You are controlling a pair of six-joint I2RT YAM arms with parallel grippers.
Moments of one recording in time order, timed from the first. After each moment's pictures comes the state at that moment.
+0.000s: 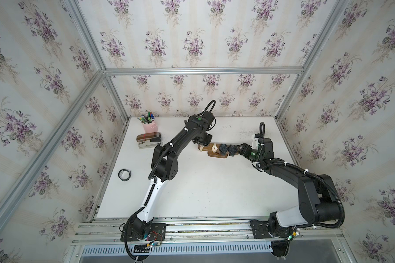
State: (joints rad) left arm -0.58 2.42 2.39 -1.27 0.00 -0.13; right arm 0.16 1.48 0.70 0.16 -0.33 0.64
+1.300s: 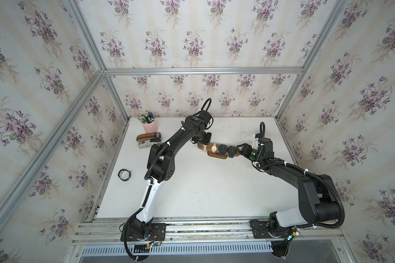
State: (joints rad) left arm -0.55 2.35 2.25 -1.12 0.10 -0.22; right arm 0.16 1.48 0.70 0.16 -0.32 0.64
